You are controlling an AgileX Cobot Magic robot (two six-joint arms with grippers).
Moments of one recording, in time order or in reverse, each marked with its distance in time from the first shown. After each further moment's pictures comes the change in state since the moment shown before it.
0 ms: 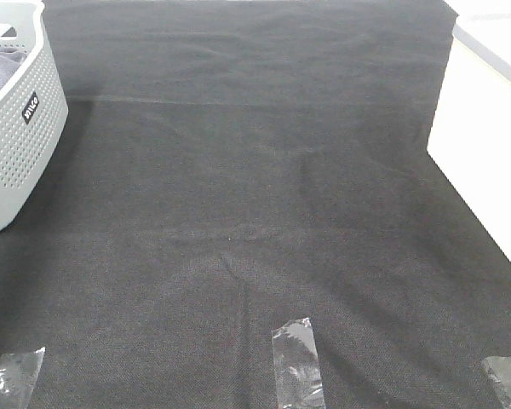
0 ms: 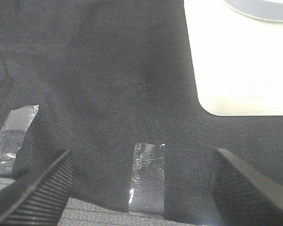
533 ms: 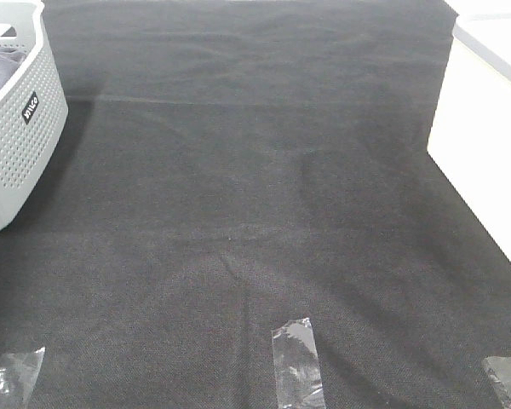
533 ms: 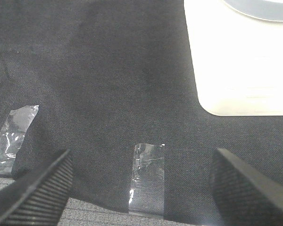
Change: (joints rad) left arm 0.035 0.576 -0.436 -0.111 -0.045 0.173; right arm 0.000 0.000 0.000 0.000 0.000 0.000
